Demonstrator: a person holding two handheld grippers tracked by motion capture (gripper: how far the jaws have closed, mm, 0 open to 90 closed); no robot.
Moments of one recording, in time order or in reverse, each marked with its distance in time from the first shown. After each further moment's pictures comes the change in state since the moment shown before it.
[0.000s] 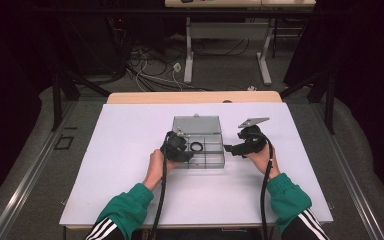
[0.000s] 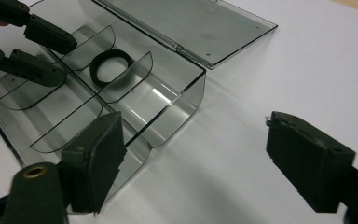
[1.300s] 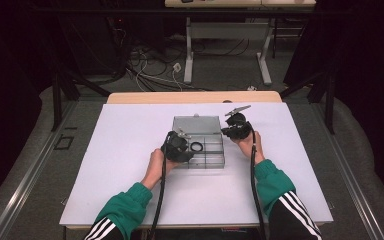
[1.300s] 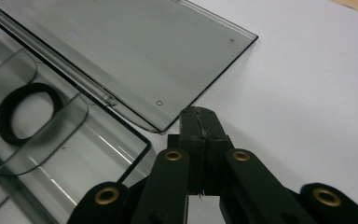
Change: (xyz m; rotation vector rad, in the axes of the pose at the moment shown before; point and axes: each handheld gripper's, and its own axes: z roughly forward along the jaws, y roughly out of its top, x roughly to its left) left arm -0.002 0.001 0.000 -0.001 -0.006 0.042; right arm -0.019 0.032 0.062 0.095 -0.093 0.054
